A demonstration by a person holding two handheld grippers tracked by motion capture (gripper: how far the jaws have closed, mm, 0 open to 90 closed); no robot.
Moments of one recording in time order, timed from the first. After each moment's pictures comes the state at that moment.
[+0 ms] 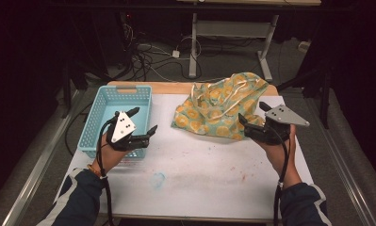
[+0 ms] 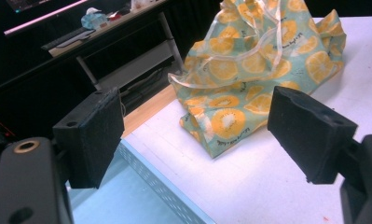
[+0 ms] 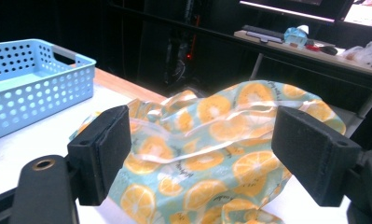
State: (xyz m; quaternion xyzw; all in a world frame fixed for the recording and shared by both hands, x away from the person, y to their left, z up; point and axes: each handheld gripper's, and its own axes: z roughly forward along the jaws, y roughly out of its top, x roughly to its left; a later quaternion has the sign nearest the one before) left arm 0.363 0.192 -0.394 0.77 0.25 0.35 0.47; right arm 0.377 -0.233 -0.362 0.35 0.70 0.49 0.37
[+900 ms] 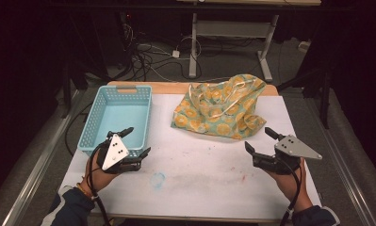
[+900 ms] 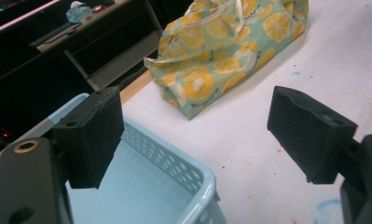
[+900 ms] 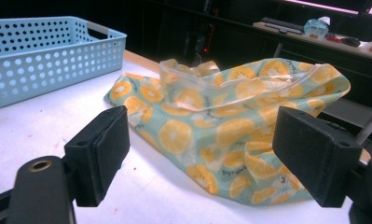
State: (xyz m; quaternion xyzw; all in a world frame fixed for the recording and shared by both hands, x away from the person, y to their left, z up) left arm 0.313 0.210 -0.419 0.79 0.23 0.35 0.44; right arm 0.318 -0.257 -0.399 0.33 0.72 0.49 0.35
